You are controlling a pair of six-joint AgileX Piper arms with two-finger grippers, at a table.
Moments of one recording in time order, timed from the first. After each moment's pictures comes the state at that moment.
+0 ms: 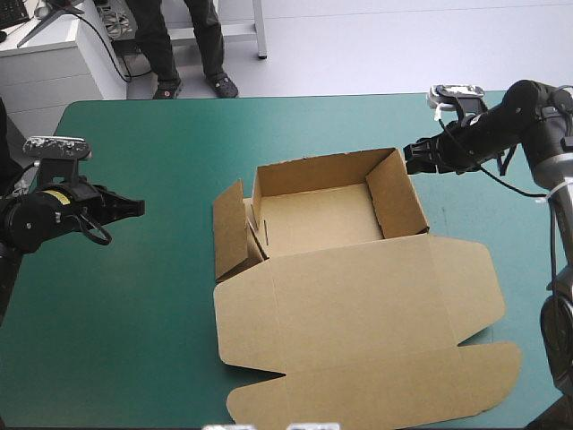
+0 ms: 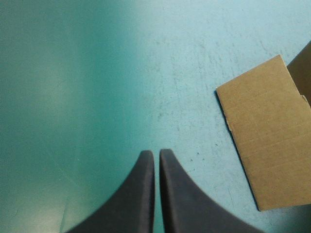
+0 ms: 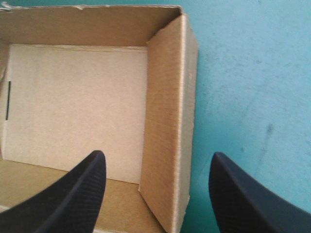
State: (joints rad) left arm -0.01 1.14 -1.19 -0.08 0.89 0.11; right arm -0.01 1.70 -1.74 0.38 1.24 -0.23
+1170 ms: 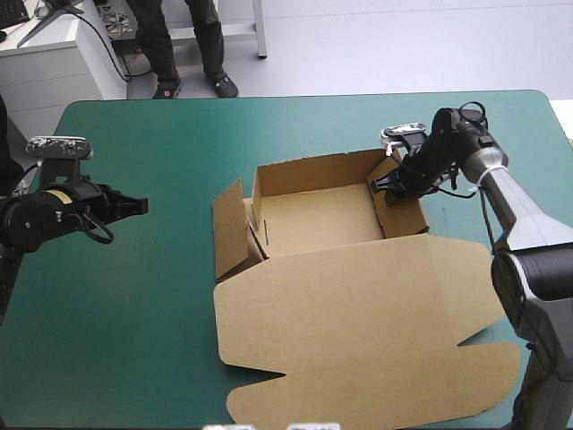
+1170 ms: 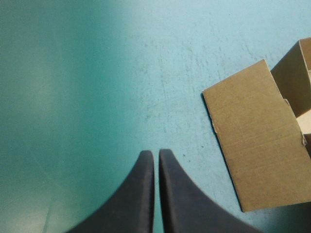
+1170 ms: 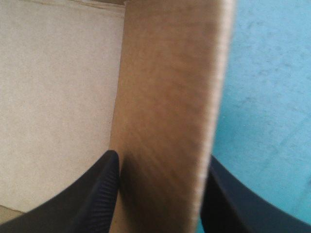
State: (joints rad) left arm -0.01 1.14 -1.19 -0.13 0.88 0.12; right arm 0.12 1.97 -1.74 0.22 1.15 -0.25
